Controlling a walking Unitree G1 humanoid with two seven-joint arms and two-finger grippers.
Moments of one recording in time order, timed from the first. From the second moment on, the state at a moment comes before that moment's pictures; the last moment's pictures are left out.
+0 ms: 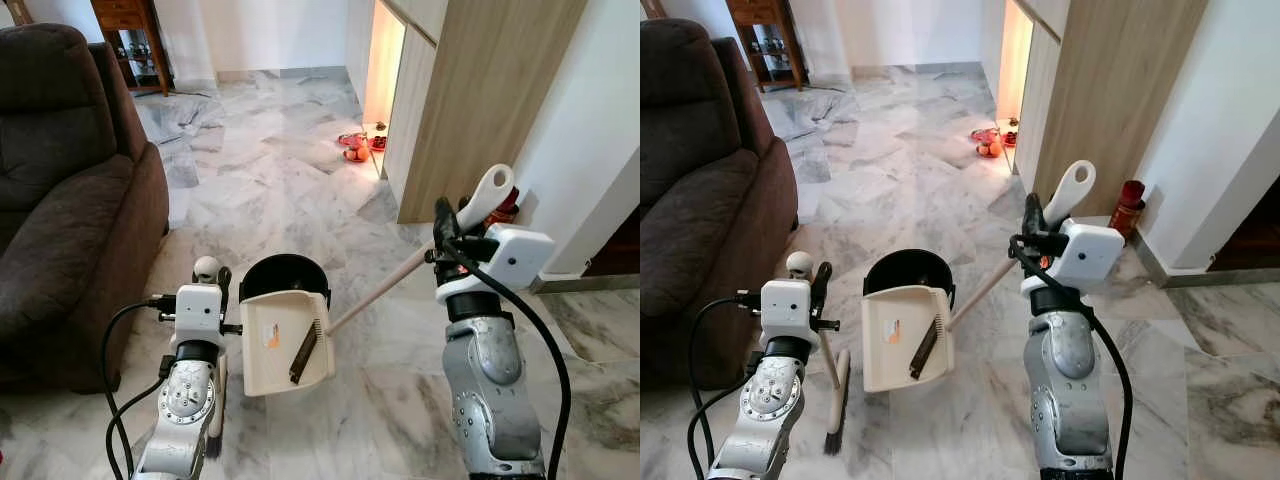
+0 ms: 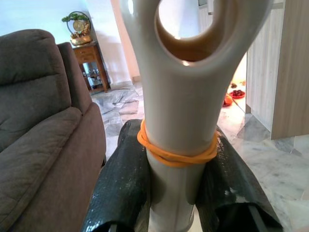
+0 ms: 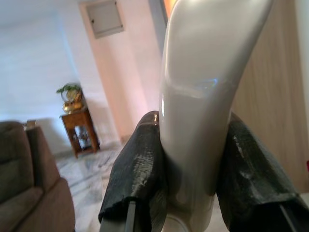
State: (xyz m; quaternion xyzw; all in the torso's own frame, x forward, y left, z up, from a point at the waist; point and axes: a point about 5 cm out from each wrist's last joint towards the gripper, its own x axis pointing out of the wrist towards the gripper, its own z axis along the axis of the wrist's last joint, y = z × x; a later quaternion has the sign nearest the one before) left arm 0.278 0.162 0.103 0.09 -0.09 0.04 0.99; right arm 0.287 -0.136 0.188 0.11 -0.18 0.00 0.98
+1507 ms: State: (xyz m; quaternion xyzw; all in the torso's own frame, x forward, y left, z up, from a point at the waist) left arm 0.251 0.196 0.108 0.10 -0.10 0.13 0.98; right arm 0.303 -0.143 0.199 0.11 -0.20 -0.01 0.97
